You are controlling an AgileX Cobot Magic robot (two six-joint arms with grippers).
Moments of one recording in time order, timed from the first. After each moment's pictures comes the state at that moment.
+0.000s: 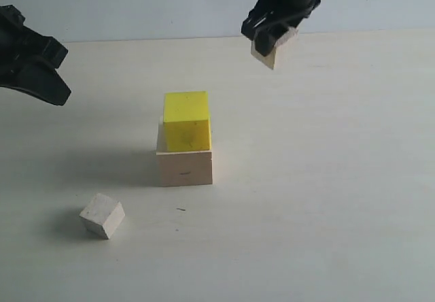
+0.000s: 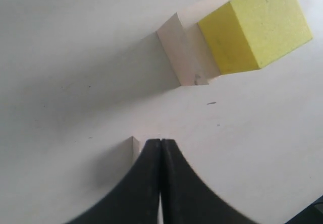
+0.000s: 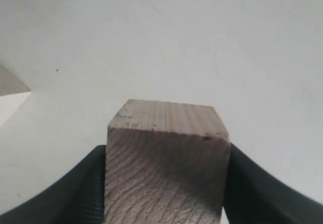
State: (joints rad) left arm -0.23 1.48 -1.16 -0.39 1.08 0.34; right arm 0.42 2.07 -1.94 0.00 1.22 -0.40
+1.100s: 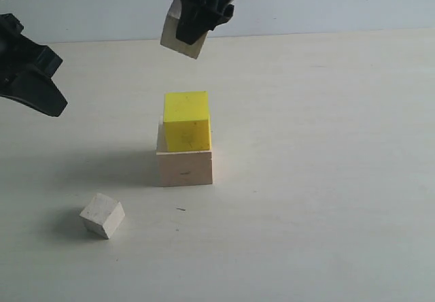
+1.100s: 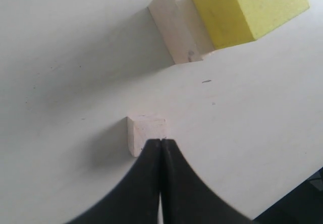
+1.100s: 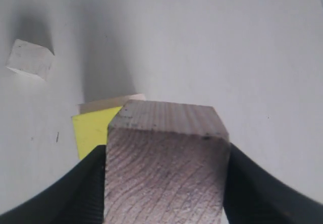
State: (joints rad) left arm -0.23 1.48 -1.16 -0.39 1.14 0.36; right arm 0.59 1.94 -1.94 0.30 1.23 -0.90
